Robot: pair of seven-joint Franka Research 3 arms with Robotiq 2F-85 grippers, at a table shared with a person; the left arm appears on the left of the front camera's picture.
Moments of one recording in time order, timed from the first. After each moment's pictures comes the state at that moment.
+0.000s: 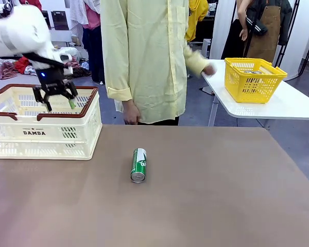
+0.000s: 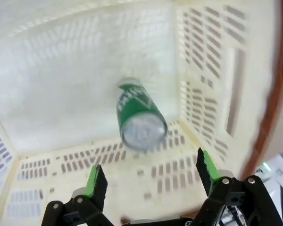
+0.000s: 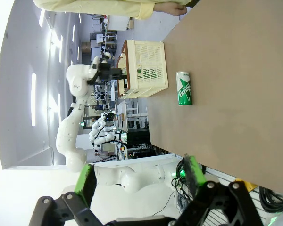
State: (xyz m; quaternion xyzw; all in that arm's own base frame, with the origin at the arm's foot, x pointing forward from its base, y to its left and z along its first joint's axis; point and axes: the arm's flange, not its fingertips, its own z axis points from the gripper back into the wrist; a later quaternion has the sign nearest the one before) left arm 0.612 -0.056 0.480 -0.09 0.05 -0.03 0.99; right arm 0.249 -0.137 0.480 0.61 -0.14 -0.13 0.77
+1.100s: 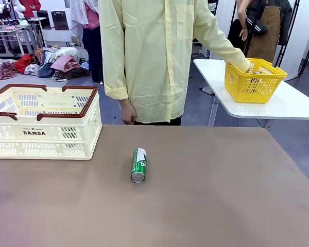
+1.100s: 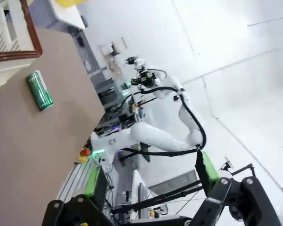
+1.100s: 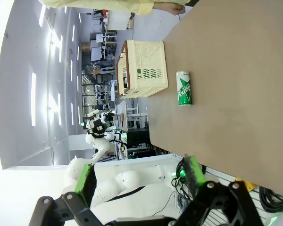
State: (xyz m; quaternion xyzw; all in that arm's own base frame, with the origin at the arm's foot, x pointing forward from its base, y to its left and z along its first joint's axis) left arm 0.308 0.156 0.476 -0.69 -0.14 -0.10 0.70; right arm 0.249 -0.137 0.480 0.61 -0.14 -0.13 0.77
